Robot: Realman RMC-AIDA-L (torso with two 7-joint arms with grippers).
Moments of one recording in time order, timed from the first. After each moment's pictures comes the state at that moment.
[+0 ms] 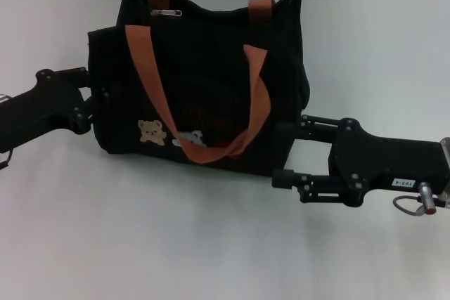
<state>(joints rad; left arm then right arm) -0.35 -2.06 0.65 0.59 1.73 1.48 -1.06 0.58 2.09 -0.56 -0.35 -2.03 -1.82 1.06</state>
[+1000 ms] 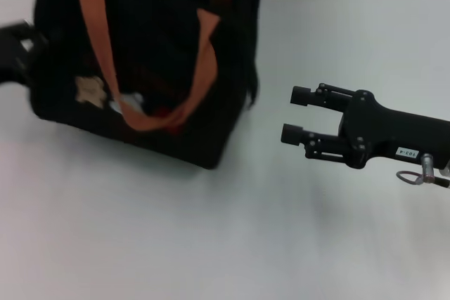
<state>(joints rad) -0.36 -2.04 0.49 0.65 1.69 1.52 -1.12 0.57 2.08 -0.52 -0.35 -1.97 -1.74 1.09</state>
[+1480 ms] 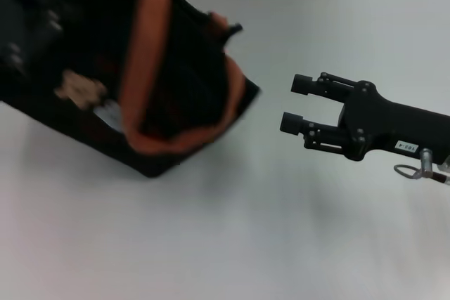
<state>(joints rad) -0.38 -2.00 0.60 0.95 1.67 1.82 -1.11 0.57 2.08 -0.52 -0.33 -1.92 -1.74 1.05</state>
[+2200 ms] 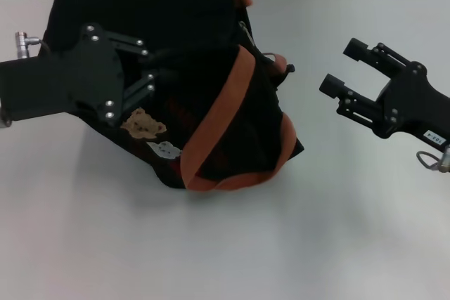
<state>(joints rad) -0.43 -2.07 0.75 0.87 1.72 1.81 -0.97 0.47 2.08 -0.52 -0.25 -1.69 -1.70 0.80</state>
